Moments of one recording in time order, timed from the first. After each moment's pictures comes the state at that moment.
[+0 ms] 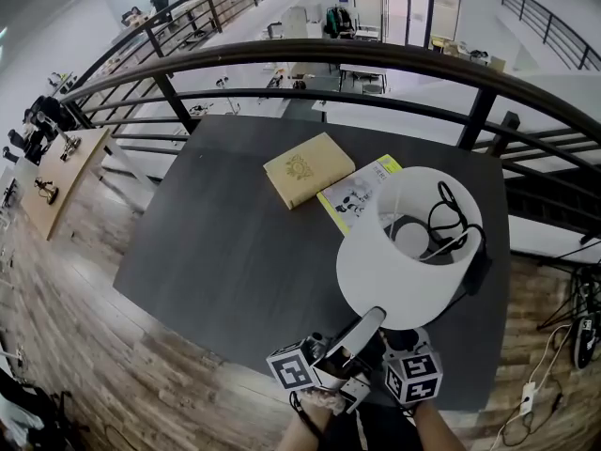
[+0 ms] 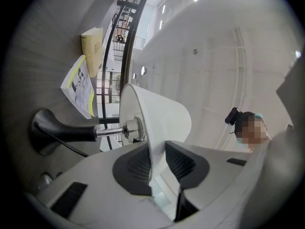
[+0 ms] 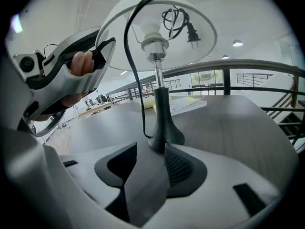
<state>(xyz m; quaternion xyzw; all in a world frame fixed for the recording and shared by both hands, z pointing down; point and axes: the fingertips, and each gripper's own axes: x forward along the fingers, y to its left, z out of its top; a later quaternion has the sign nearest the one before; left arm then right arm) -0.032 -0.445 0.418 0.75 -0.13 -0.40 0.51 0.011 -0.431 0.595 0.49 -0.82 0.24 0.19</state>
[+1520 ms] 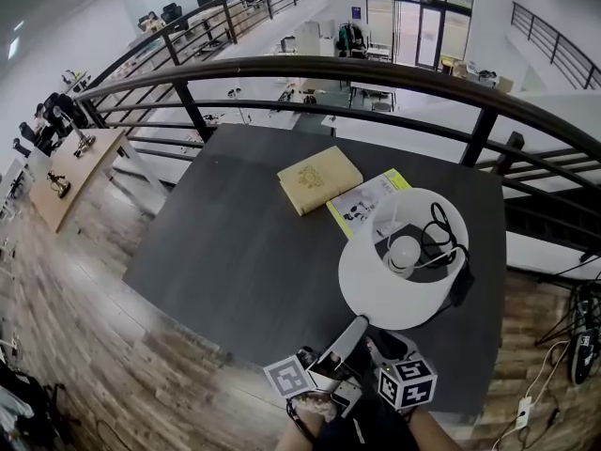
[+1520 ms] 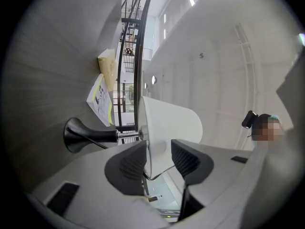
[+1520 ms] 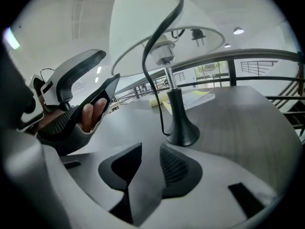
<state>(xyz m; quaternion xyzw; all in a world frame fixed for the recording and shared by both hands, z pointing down) -0.061 -0.423 0.444 0.73 -0.23 -0.38 0.52 -0.016 -0.401 0.578 0.45 -0.82 0.29 0.18</state>
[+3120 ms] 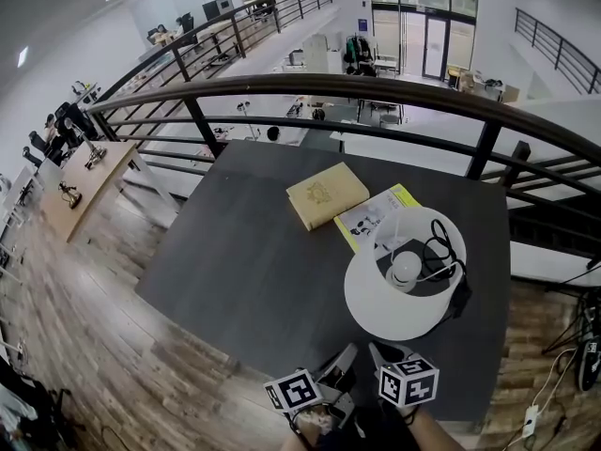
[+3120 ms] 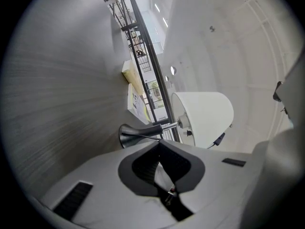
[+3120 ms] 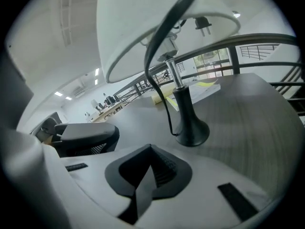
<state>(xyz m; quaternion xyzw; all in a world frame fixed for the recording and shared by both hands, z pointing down) -0.079 -0.402 0.516 0.72 -0.36 -0.22 0.54 -0.034 -0.407 0.567 0.42 -0.82 0.35 0.18</state>
